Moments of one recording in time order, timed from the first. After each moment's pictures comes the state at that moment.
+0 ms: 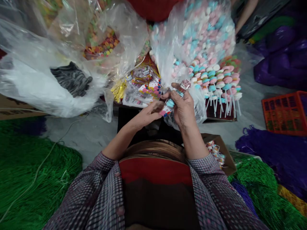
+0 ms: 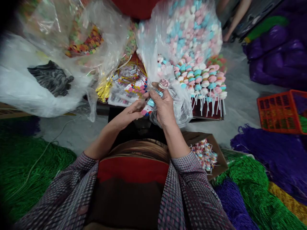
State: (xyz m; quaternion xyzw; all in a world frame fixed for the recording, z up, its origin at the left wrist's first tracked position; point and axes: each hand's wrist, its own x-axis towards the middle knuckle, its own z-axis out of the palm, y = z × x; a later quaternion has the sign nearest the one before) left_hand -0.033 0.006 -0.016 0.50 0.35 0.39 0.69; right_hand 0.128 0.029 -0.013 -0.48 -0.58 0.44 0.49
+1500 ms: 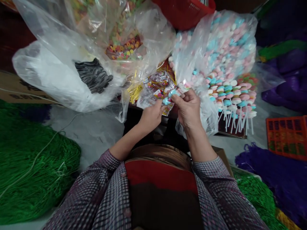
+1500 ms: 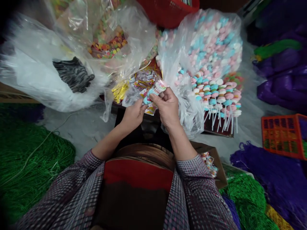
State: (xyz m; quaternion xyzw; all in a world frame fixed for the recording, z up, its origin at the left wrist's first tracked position) left_hand -0.055 0.010 -0.013 0.49 0.57 0.47 0.46; right_hand 0.091 0.060 -0.008 -0.41 -0.58 0.49 0.51
